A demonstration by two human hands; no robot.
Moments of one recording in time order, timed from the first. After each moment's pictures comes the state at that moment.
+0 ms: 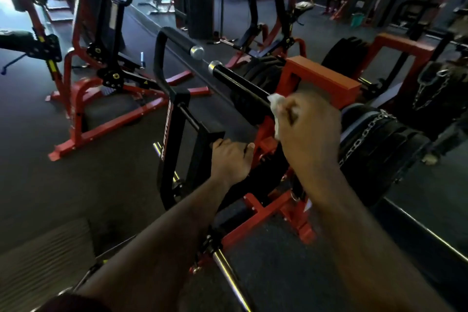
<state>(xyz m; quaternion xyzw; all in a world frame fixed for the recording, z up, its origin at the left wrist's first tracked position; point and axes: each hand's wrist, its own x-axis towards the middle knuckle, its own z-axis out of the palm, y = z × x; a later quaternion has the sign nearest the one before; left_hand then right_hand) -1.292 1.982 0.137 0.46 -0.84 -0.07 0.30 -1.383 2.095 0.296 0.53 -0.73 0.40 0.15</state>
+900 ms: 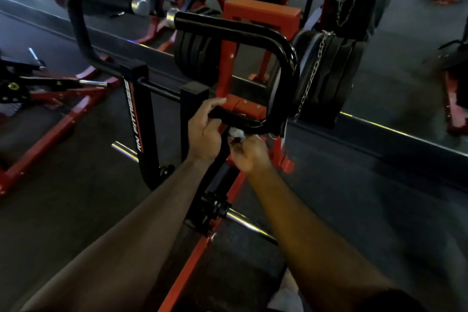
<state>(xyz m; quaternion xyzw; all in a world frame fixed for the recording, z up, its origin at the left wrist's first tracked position) -1.208 1.971 0.120 0.20 -0.76 -0.46 0.42 -1.278 2.055 0.118 -0.05 -0.40 0.81 -0.42</state>
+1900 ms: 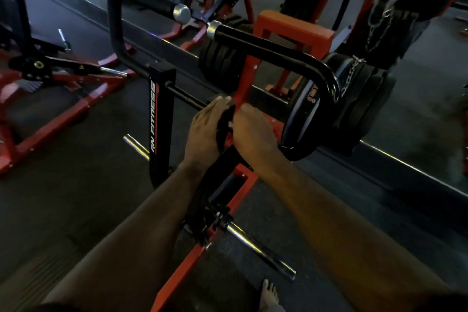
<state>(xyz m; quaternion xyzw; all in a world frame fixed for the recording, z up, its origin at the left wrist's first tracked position) -1.191 1.916 0.111 0.23 -0.88 -0.14 0.40 -1.277 2.003 0.185 0.54 -0.82 0.19 0.03</state>
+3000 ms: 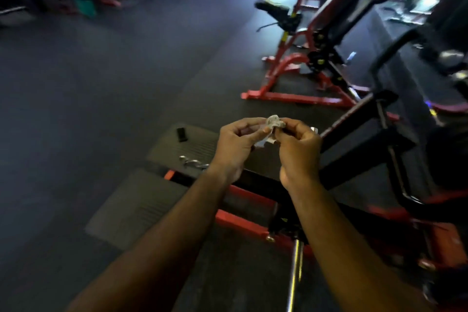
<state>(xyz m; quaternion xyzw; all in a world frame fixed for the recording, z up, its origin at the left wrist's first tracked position) -1.048 2.188 0.176 0.49 -0.30 -0.41 0.71 -1.150 2.142 0.198 0.49 -0.43 0.50 -0.57</state>
